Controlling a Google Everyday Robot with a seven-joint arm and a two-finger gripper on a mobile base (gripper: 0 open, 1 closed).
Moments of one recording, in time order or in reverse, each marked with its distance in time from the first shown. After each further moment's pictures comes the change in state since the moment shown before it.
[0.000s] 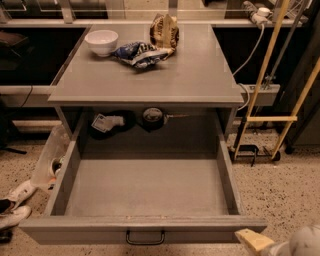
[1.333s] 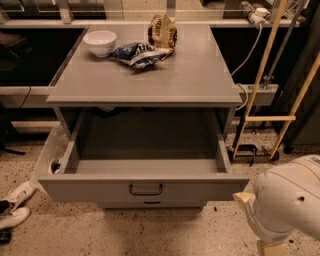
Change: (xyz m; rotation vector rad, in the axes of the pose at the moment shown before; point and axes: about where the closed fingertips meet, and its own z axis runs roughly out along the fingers) arm 0.047 -0.093 0.021 -0.033 0.110 0.122
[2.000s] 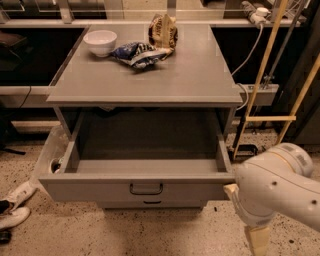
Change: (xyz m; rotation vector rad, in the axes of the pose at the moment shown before) arm -0.004 -0.029 0.017 -0.015 0.024 -0.025
